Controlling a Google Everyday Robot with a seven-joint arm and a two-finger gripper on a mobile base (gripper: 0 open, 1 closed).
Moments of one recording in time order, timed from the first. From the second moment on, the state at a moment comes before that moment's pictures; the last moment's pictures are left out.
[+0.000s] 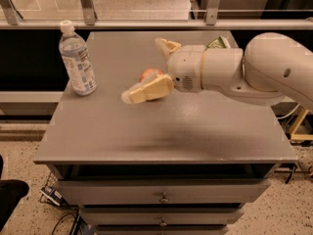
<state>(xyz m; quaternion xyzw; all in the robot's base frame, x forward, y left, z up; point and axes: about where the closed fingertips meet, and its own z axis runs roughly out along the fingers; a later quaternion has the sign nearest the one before) 0.542 0.014 0.954 -0.46 0.63 0.30 0.56</state>
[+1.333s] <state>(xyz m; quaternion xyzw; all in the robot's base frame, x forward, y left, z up) 0.626 0.138 0.936 -0.46 0.58 0.38 0.56</state>
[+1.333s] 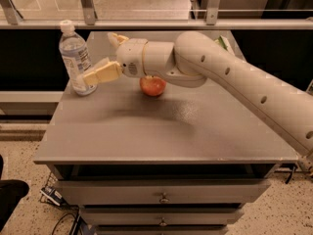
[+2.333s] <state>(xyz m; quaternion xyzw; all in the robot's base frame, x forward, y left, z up) 0.634 0.192 0.930 -0.47 0.56 0.40 0.55</state>
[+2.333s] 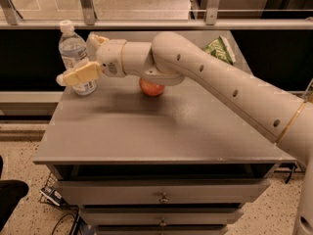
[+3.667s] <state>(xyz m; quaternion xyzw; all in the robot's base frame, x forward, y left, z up) 0.626 0.210 0.930 -0.47 0.55 0.40 0.55</state>
